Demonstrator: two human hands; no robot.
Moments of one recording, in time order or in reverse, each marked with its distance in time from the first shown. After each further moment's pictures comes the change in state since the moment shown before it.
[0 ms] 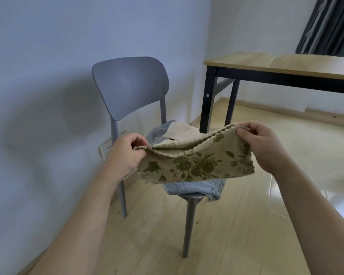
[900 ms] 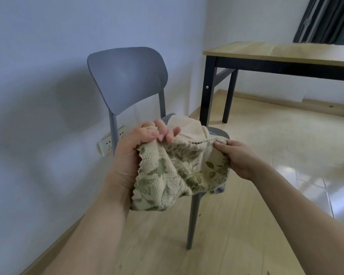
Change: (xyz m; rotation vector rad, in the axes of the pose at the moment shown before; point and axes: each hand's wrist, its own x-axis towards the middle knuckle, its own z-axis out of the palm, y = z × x) left_hand -0.032 0.036 0.001 -1.370 -0.431 0.080; right_hand 0.000 0.050 0.051 0.143 -0.172 0.451
